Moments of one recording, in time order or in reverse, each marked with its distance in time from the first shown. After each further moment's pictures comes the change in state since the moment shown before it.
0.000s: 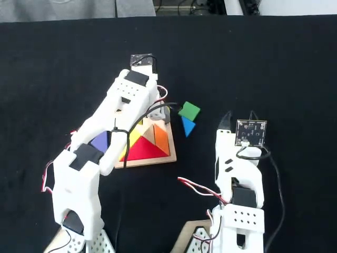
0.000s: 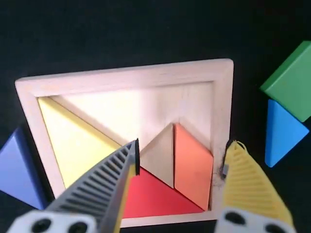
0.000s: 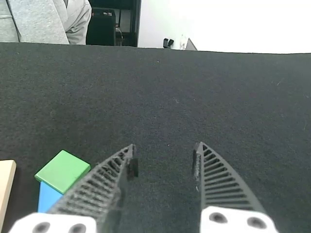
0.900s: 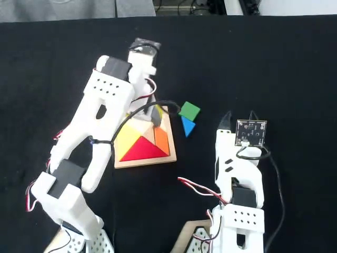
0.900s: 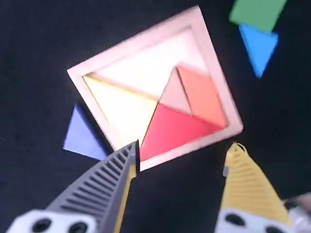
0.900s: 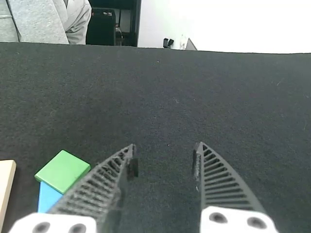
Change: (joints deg) left arm -1.3 -15.8 -4.7 19.9 -23.3; right arm 0.0 0.0 0.0 0.0 0.0
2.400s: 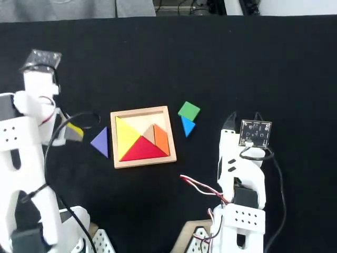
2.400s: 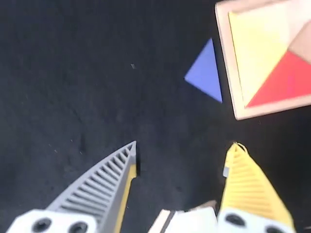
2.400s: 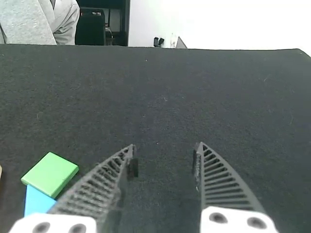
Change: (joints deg) left arm -35.6 -36.4 24.4 4.8 -24.7; right arm 2.5 0.0 0.0 0.0 0.0
